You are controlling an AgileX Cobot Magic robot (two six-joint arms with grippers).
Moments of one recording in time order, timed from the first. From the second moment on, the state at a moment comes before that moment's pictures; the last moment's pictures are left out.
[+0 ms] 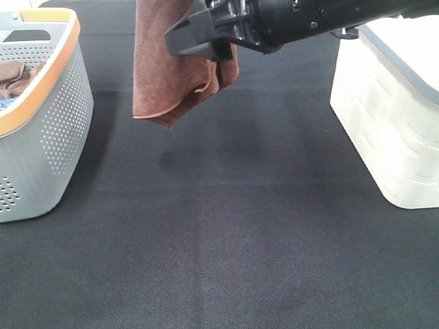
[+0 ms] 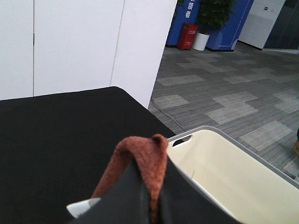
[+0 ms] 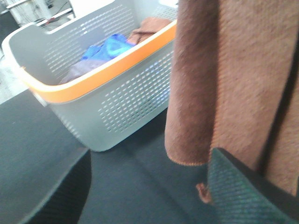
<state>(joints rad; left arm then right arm) -0.51 1.58 -1.64 -0.53 0.27 0.25 0.57 1.52 -1.09 1.10 0.35 -1.12</state>
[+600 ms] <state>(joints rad) -0.51 1.58 -1.64 -0.54 0.27 0.25 0.57 1.60 -1.09 1.11 0.23 -1.14</state>
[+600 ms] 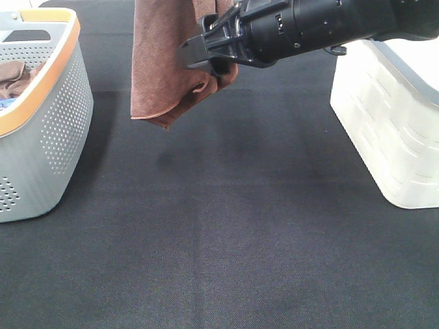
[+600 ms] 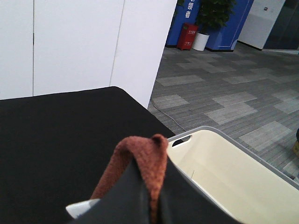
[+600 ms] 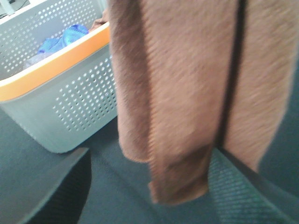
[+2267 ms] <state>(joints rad) -0.47 1.61 -1.64 -0.28 0.26 0.19 0.57 1.59 -1.09 0.94 0.16 -1.04</state>
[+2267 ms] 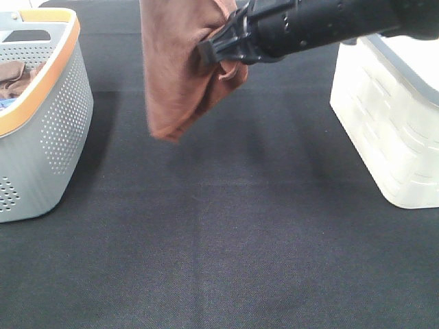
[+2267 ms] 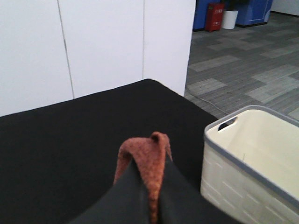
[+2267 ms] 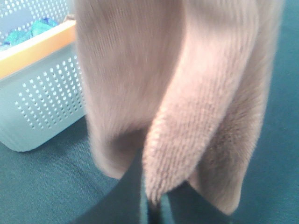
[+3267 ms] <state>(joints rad) -0.33 1.95 -1.64 -0.26 -0.32 0.14 0.36 1.87 -1.44 0.58 -0.21 -0.79</state>
